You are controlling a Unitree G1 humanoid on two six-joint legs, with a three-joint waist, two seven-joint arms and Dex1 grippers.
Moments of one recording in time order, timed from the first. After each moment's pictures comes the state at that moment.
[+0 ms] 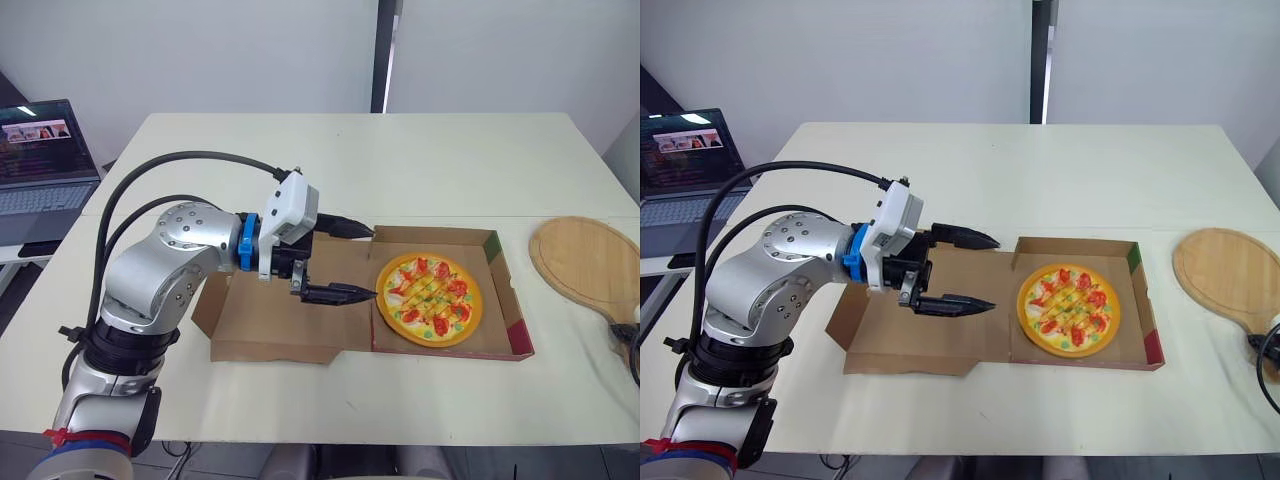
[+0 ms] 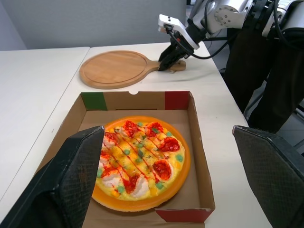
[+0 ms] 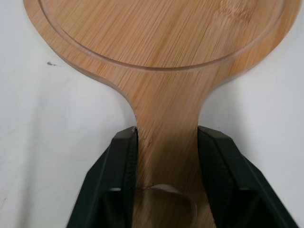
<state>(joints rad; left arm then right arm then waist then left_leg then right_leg) -0.67 0.65 -0.13 -0.36 -0.61 0.67 -1.14 0.08 -0.84 -0.69 0.17 0.24 0.71 0.78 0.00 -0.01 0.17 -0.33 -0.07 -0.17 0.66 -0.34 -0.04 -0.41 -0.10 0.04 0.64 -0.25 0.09</state>
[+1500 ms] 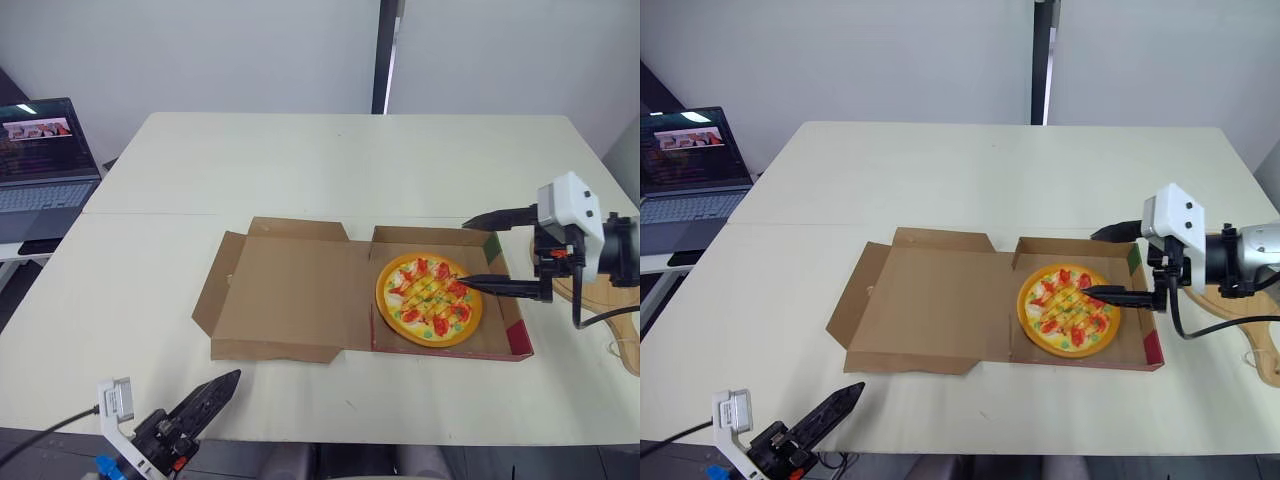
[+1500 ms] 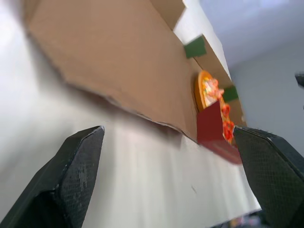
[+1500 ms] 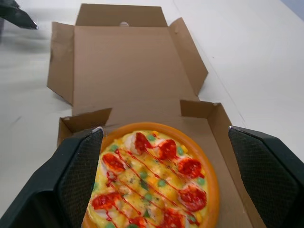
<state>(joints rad) 0.76 0.34 0.53 -0.61 -1.39 0.81 -0.46 -0.42 -1.09 -0.12 -0.38 0.61 0.62 1.18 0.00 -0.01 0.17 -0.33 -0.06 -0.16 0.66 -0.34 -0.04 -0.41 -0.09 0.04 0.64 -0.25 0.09</state>
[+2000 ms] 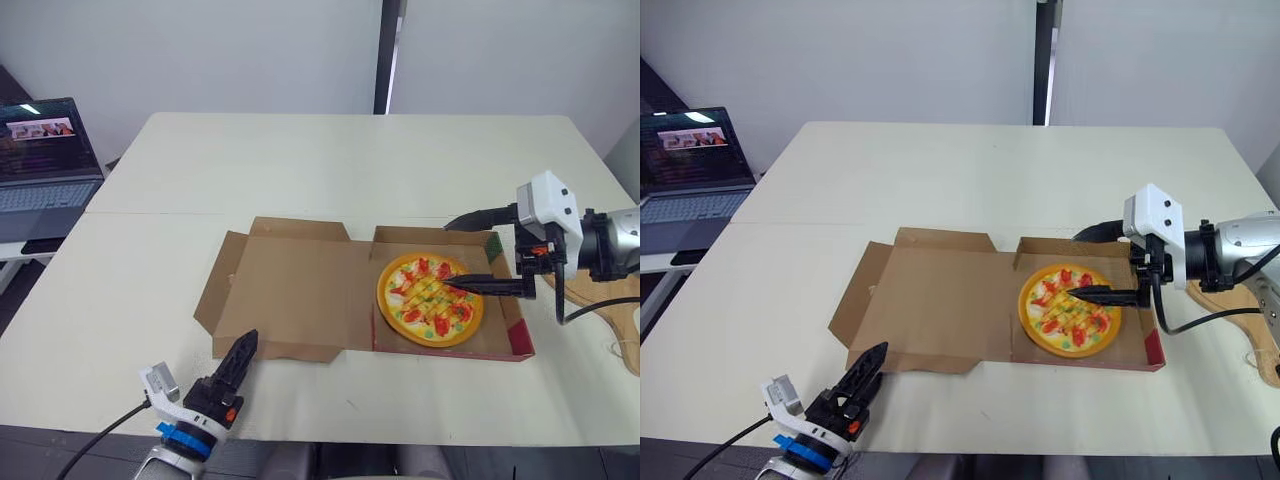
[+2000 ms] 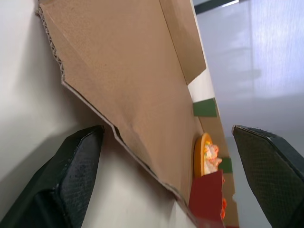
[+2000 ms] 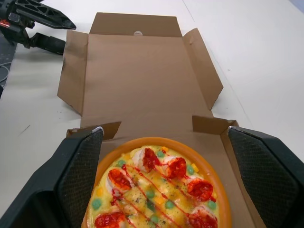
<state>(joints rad) 0.61 0.08 0.31 -0.60 -1.45 0.65 -0.09 -0.50 -1.06 -0.05 -0.35 0.60 0.62 1.19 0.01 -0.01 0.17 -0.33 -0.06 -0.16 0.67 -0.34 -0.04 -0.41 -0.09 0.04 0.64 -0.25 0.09</state>
